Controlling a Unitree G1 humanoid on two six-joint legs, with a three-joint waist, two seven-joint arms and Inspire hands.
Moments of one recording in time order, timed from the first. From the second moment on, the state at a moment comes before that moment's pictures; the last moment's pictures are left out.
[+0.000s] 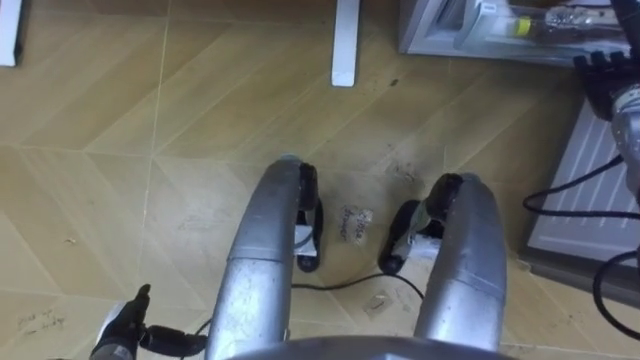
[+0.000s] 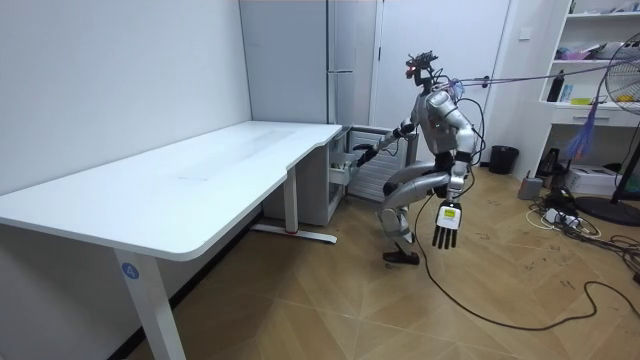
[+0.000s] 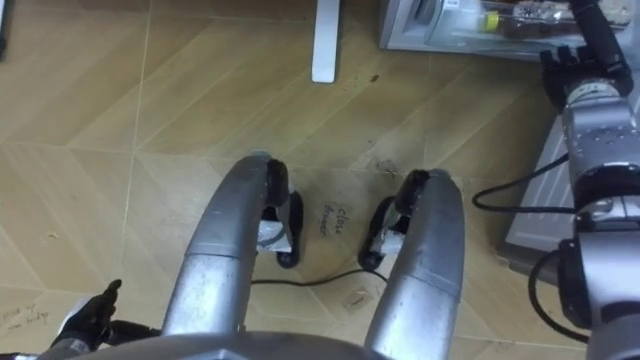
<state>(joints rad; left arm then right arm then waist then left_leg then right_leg) 0.36 0.46 -0.16 0.69 -0.12 0.05 0.07 -0.57 -0.62 0.06 1.00 1.68 -0.05 -0.16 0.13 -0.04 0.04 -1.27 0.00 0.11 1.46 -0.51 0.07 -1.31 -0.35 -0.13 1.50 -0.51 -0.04</state>
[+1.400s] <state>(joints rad) 0.45 0.48 -0.16 0.57 -0.12 0.03 0.08 -0.59 -0.62 0.06 0.86 1.73 -0.16 -0.54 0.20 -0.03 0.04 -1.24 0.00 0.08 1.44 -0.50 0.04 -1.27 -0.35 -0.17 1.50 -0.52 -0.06</state>
